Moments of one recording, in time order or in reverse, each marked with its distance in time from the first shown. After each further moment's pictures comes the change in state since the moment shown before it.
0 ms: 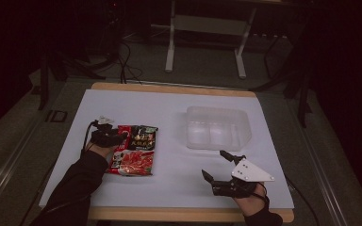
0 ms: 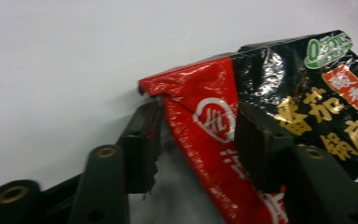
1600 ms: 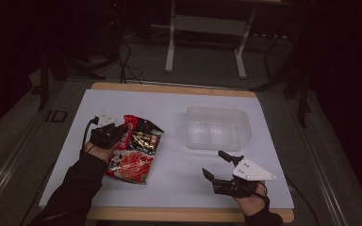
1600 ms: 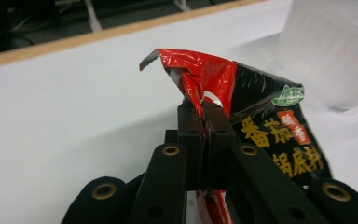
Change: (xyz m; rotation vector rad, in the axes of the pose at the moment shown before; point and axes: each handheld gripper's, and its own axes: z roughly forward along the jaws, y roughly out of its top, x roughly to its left) left arm -0.058 0.027 -0.073 -0.184 0.018 0.142; right arm 0.000 0.003 -0.002 -0.003 0.016 0.025
